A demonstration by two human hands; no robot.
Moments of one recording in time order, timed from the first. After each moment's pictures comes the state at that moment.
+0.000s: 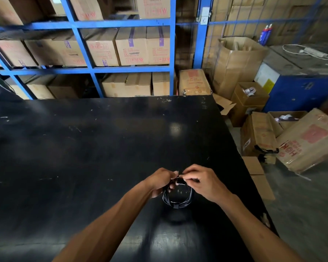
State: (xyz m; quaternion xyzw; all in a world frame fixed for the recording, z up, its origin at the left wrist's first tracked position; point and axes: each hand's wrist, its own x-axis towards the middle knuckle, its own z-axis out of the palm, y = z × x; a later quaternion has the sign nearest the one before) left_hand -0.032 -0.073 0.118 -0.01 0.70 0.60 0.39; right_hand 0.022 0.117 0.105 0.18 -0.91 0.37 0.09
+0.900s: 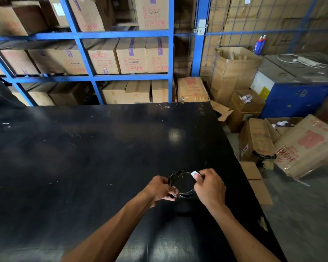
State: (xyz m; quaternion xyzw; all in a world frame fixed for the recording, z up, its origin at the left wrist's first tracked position) left_hand -0.015 -0.081 0.113 -0.05 0.71 0.60 0.36; right_hand 0.037 0.099 0.102 -0.22 -0.92 0.29 0.15
